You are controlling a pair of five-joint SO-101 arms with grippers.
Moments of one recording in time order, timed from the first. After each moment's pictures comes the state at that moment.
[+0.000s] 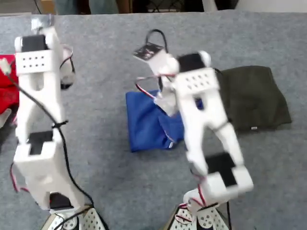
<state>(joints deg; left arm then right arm) -12.4 16.9 -27.0 97.7 8.0 -16.2 8.9 -13.1 100.4 26.9</state>
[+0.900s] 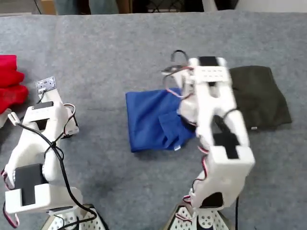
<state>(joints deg) -17.2 -5.0 42.0 52.0 9.1 0.8 16.8 -1.1 100.6 36.9</state>
